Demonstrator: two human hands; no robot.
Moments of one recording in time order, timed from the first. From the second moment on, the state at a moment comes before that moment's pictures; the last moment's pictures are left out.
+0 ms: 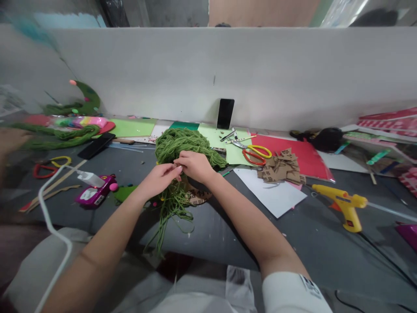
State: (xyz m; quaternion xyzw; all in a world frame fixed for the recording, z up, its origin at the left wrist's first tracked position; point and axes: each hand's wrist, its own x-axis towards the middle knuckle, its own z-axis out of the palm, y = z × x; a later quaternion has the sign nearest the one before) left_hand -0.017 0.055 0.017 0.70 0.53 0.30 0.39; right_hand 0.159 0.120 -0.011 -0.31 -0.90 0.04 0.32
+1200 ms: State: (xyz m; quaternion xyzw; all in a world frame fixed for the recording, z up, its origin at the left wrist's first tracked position) left_hand -0.063 0.008 0.071 0.80 0.38 0.04 0.47; right_hand 0.160 0.133 -0.034 -0.41 -0.86 -0.01 0.30
